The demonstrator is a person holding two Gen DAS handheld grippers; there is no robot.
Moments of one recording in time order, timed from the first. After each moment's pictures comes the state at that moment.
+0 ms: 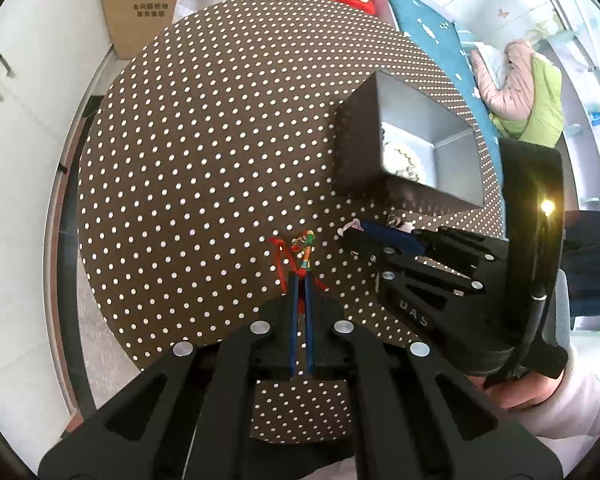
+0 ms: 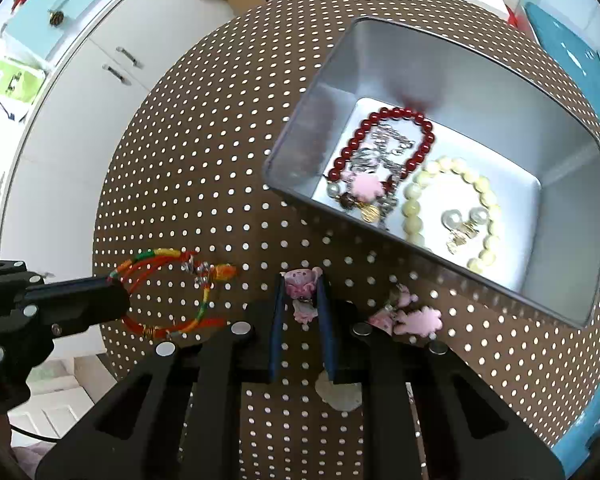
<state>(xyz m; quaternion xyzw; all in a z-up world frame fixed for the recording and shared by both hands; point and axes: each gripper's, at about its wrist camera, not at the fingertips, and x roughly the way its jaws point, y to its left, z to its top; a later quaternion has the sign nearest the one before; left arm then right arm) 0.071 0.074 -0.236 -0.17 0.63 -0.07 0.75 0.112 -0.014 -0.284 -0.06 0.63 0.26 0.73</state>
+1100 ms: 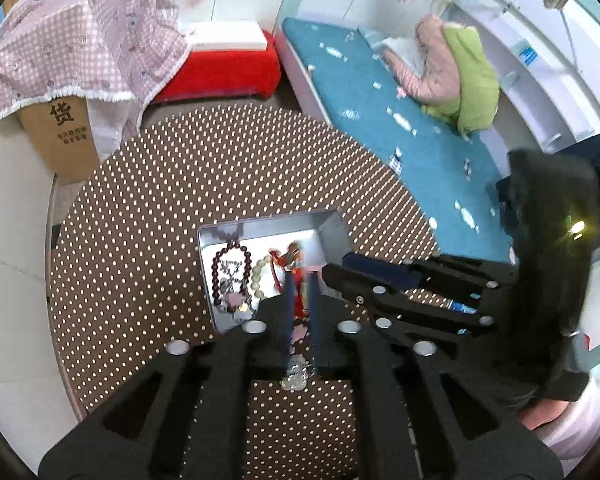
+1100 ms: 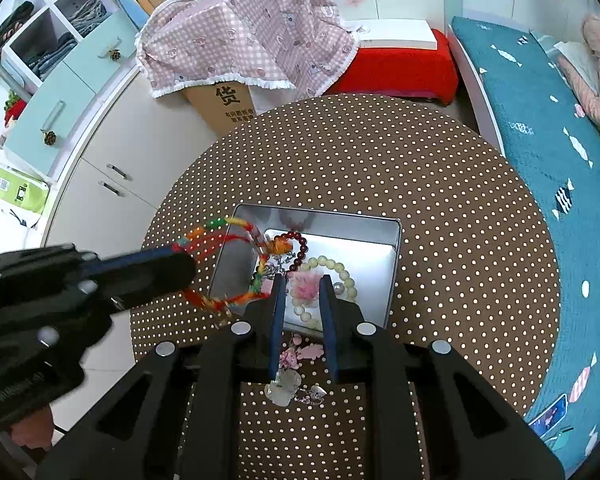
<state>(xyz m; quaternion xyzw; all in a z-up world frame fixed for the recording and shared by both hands) 0.157 -0.031 -0.161 -0.05 0.56 -0.17 0.81 0.143 -0.128 -0.179 0.06 0.56 0.21 0.80</state>
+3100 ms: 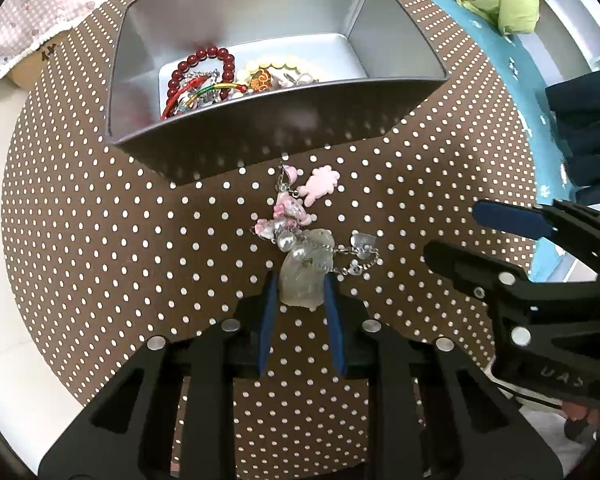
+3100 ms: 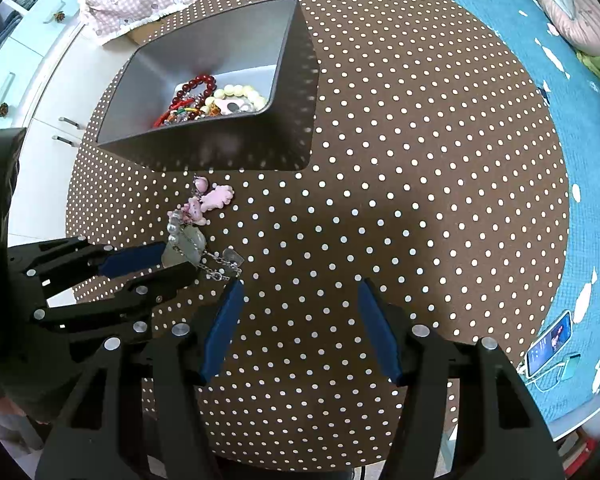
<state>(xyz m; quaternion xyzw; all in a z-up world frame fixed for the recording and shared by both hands) 0.101 -0.099 -0.313 0.03 0.68 -0.14 0.72 0.060 -0.173 -0.256 0.05 0.66 0.14 0.74</state>
